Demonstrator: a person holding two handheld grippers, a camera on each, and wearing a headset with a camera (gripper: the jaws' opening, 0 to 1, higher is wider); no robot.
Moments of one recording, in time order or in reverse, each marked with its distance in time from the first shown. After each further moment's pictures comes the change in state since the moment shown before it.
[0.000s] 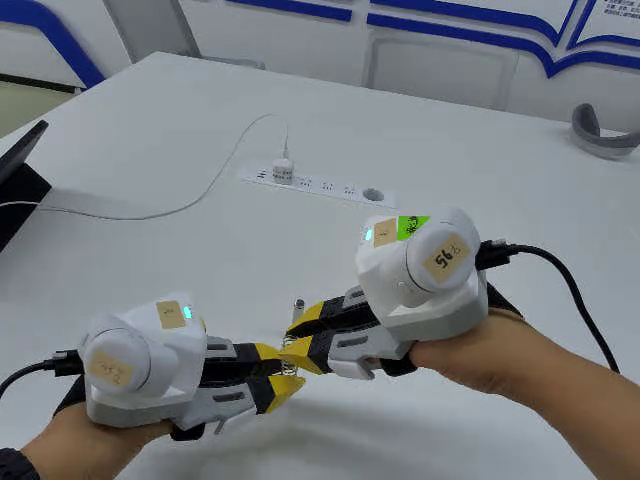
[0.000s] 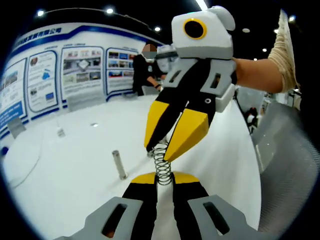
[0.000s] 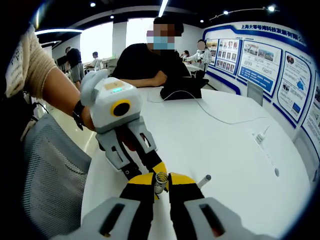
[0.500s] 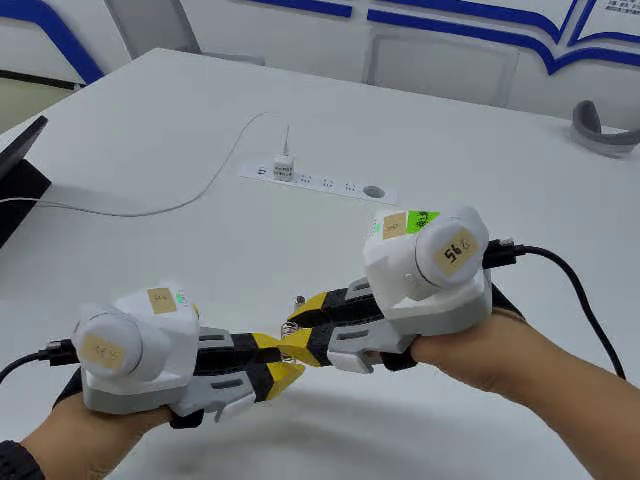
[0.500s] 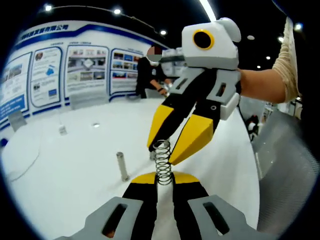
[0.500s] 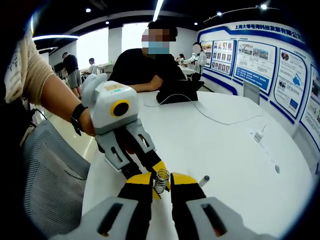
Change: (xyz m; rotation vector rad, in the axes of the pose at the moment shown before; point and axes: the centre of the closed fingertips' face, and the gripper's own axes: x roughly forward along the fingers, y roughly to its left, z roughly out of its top) left arm -0.002 0.005 0.006 -0.048 -0.036 0.007; right arm 0.000 -0.005 0.002 0.041 -0.038 -0.016
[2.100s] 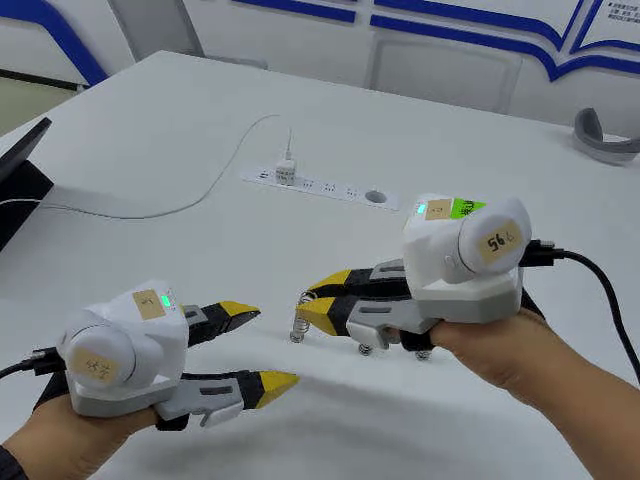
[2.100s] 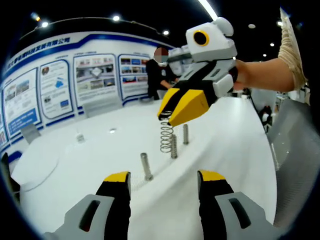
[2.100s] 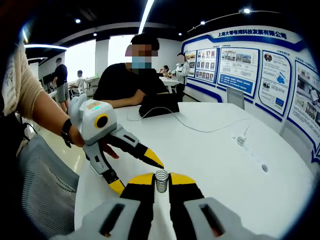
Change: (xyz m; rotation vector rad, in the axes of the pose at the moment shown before) left arm -0.012 0.029 0.001 0.089 -0.005 0.138; right arm -0.021 -0.039 0.016 0.063 -0.112 -0.124
